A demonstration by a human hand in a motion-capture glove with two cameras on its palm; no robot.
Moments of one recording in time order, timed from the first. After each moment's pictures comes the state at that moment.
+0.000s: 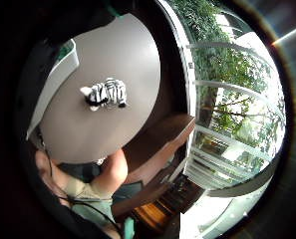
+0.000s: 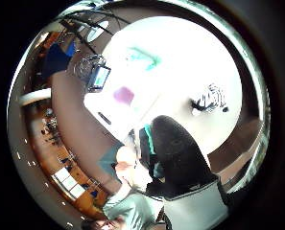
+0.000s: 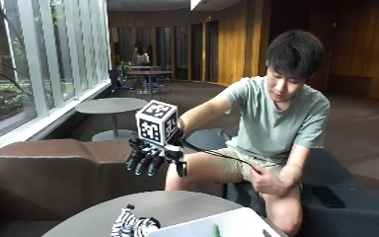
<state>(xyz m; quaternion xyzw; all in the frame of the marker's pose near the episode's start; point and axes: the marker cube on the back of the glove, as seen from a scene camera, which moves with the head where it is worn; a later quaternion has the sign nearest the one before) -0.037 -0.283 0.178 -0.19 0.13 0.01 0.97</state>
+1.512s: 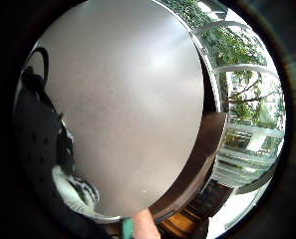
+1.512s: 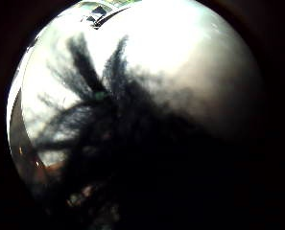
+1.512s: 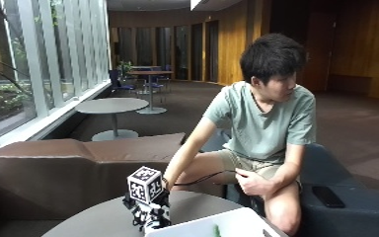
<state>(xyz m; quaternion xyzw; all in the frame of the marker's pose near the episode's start) 0.087 -0.221 0.430 -0.08 0.05 0.06 0.99</state>
